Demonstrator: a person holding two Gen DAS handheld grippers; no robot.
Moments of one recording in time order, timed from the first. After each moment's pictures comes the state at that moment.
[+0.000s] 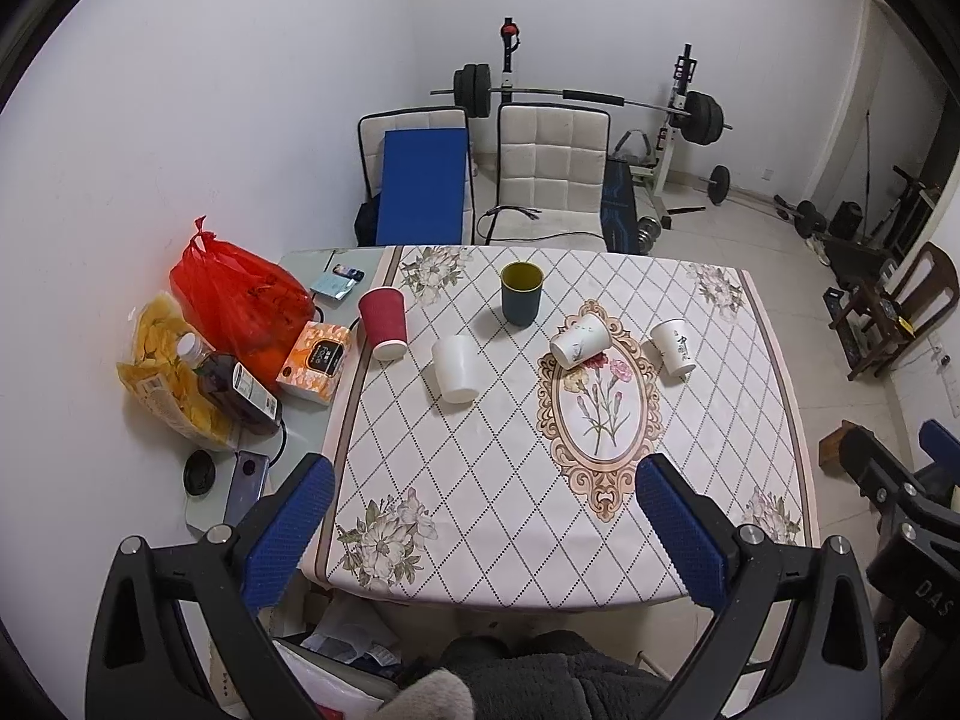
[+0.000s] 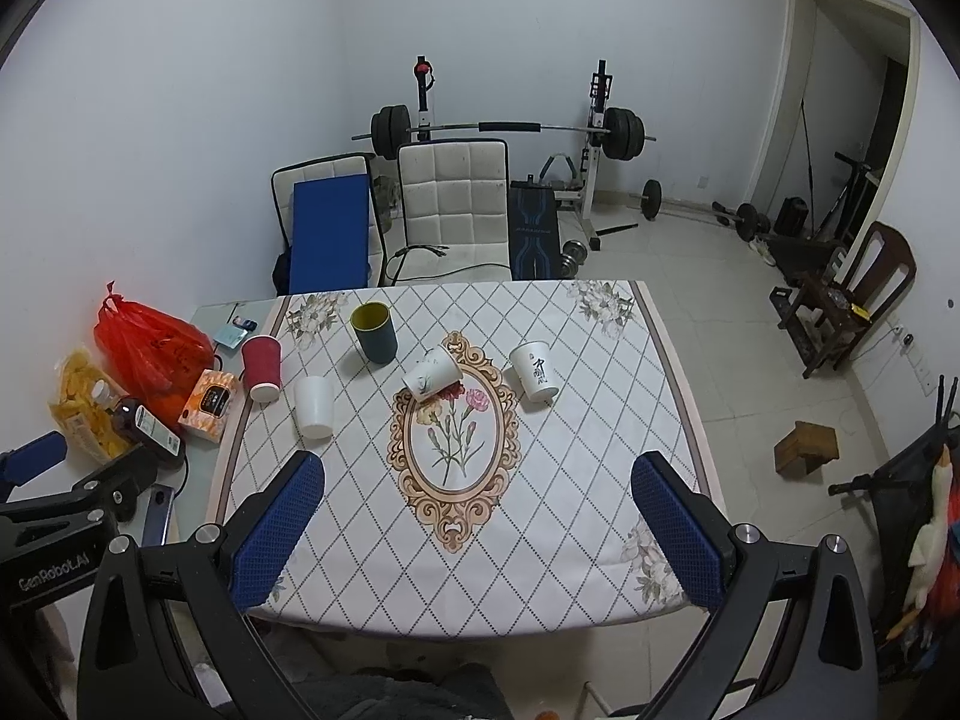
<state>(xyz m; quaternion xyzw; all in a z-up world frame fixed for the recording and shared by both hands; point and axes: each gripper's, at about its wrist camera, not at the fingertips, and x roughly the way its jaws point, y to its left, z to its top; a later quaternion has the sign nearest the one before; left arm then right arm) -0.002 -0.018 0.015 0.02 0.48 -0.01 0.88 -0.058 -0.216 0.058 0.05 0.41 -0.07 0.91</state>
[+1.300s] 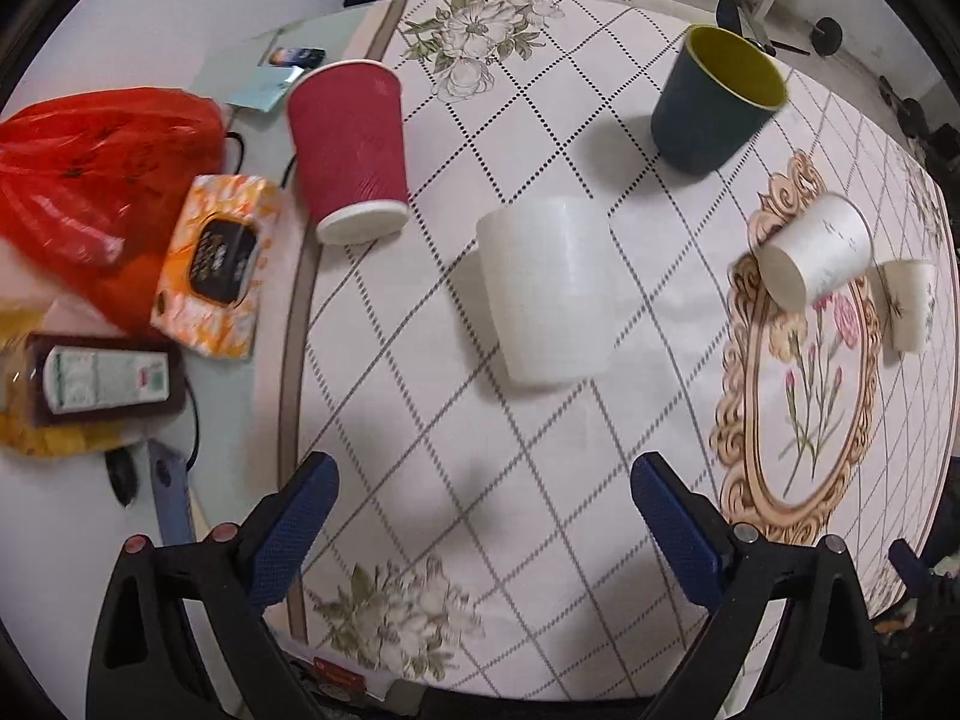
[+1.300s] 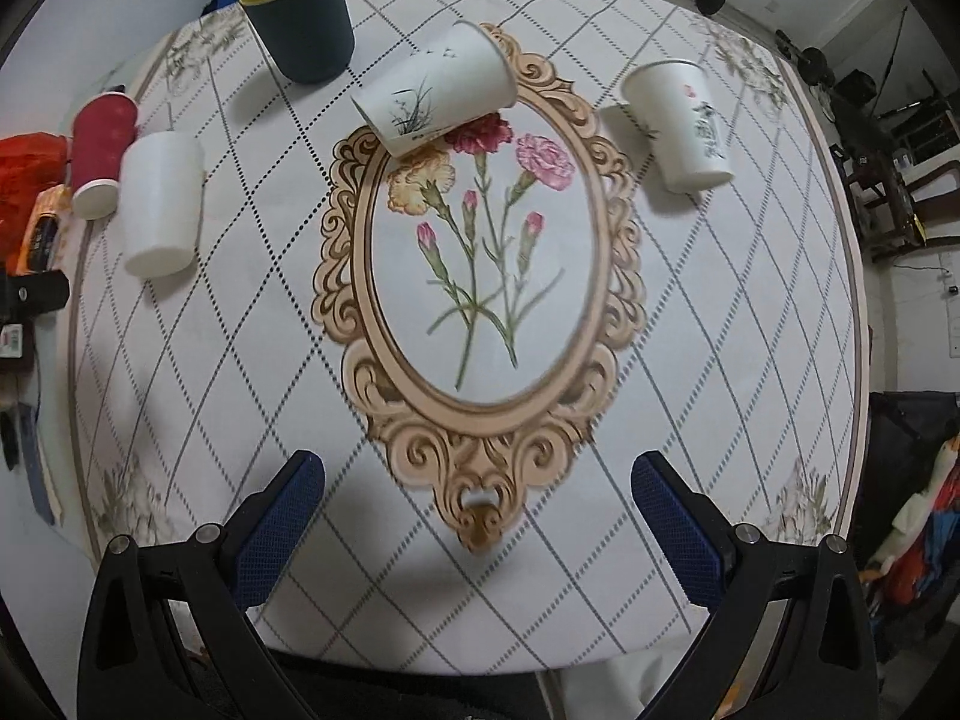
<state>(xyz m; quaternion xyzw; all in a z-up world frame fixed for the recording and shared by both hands) 0.254 0.055 -0.292 0.03 0.70 0.04 0.72 0.161 -0.180 -0.324 0.02 0.68 -0.07 0.73</state>
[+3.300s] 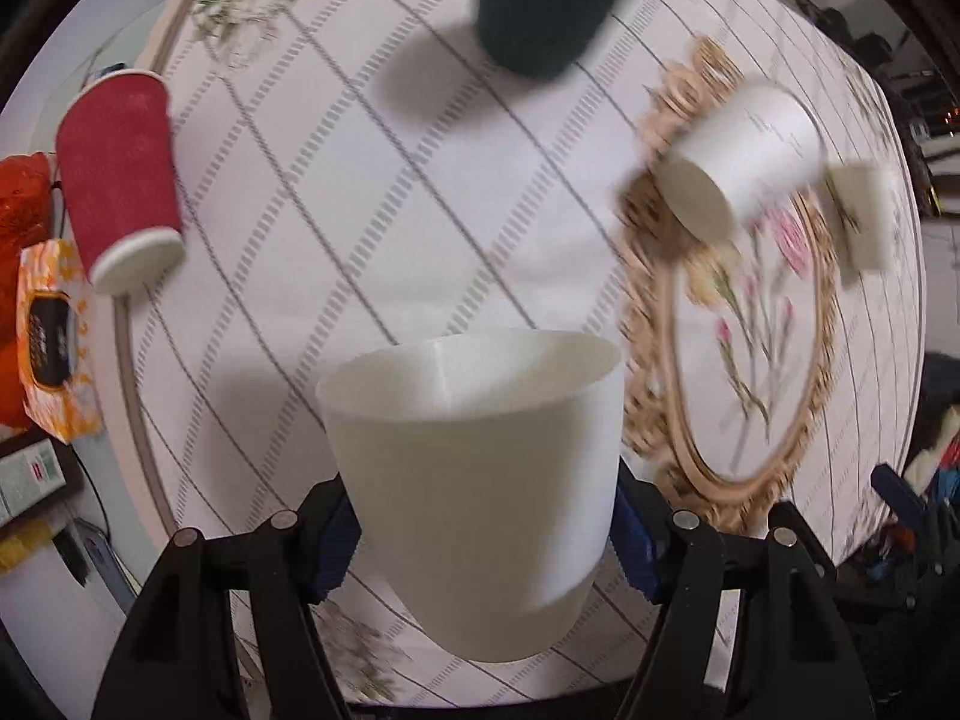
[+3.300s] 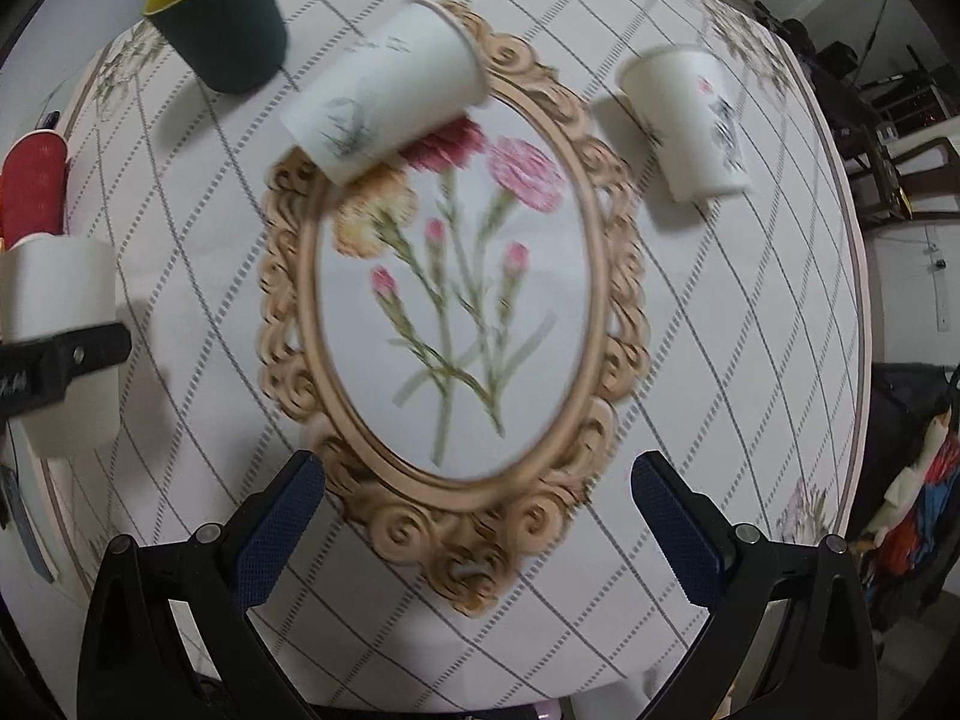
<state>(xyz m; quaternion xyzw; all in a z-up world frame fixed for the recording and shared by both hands) 0.269 -0.009 -0.335 0.05 0.75 -0.08 0.66 0.194 -0.202 -0.351 0.03 0.70 -0.11 0.70</state>
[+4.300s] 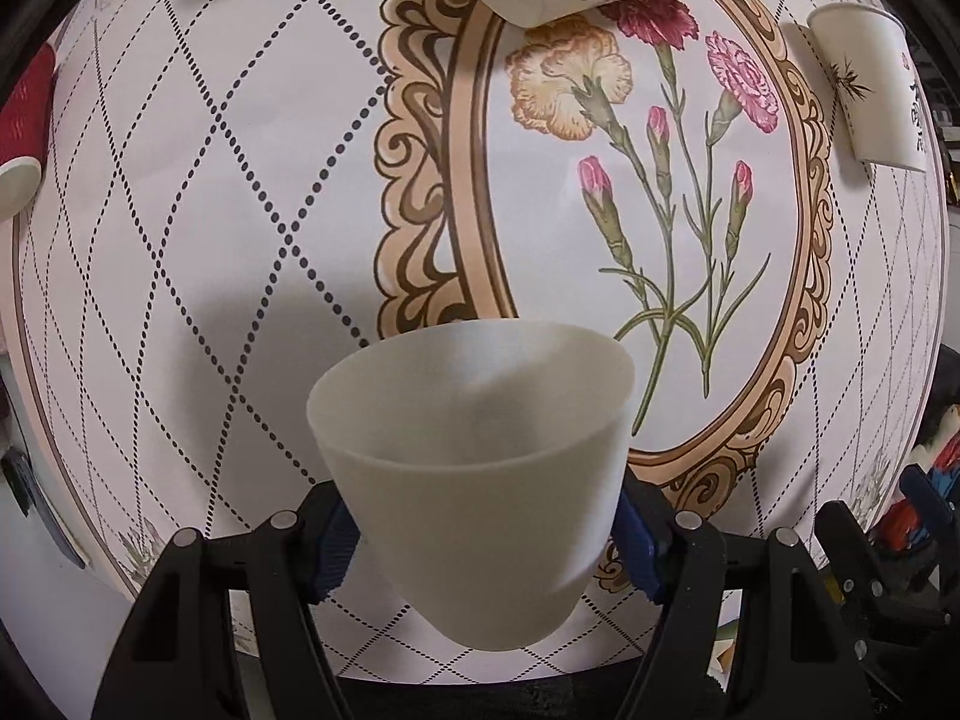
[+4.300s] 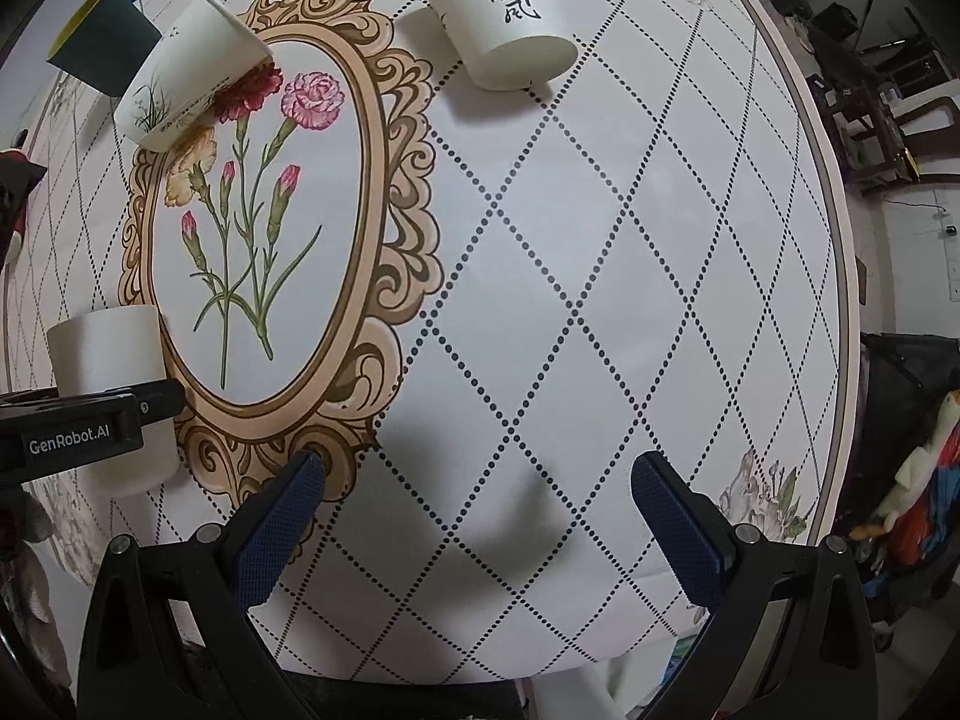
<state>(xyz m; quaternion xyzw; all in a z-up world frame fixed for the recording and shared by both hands) 0.210 -0.131 -0.426 0.05 0.80 -0.06 0.60 0.133 -0.322 -0.380 0.06 0.72 -0.10 0.69</state>
